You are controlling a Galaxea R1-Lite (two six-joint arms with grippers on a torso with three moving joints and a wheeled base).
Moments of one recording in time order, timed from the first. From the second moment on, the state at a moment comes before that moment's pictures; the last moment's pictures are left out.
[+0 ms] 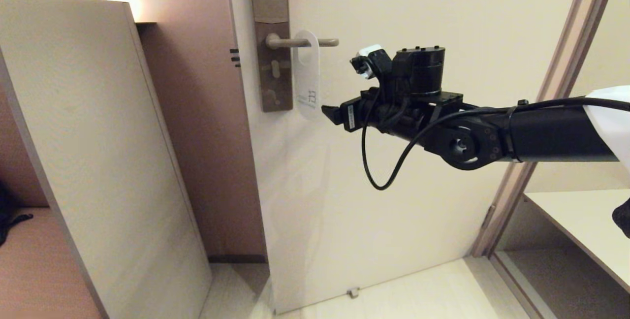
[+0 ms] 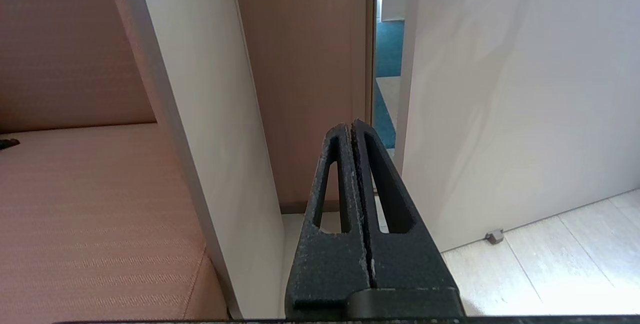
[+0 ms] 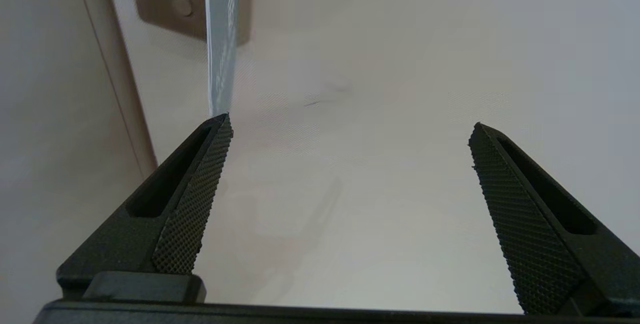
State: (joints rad) left arm 0.00 0.00 0.00 0.01 -0.01 0.04; right arm 0.55 2.10 -1.58 -0.38 -0.07 -0.11
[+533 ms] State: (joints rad) left arm 0.00 0.00 0.00 0.01 -0.01 0.04; right arm 0.54 2.10 -1.58 -0.38 -0.07 -0.11
